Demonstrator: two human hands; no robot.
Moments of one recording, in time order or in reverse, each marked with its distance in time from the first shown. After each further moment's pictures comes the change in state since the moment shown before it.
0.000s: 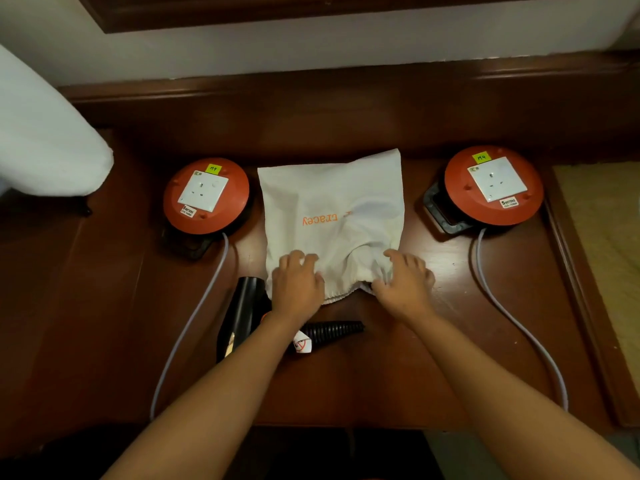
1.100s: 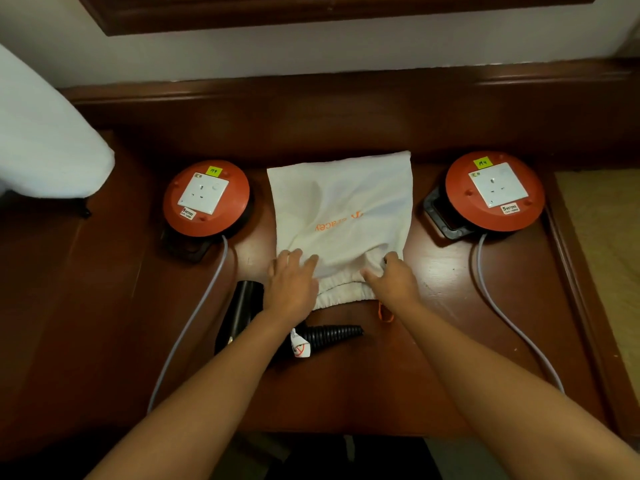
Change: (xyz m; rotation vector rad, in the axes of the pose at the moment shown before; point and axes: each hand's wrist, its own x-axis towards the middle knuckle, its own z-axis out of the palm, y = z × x) left_hand 0.007 -0.013 -0.006 0.182 -0.061 0.101; right_hand 0.031 -0.004 0.017 0.147 -0.069 0.162
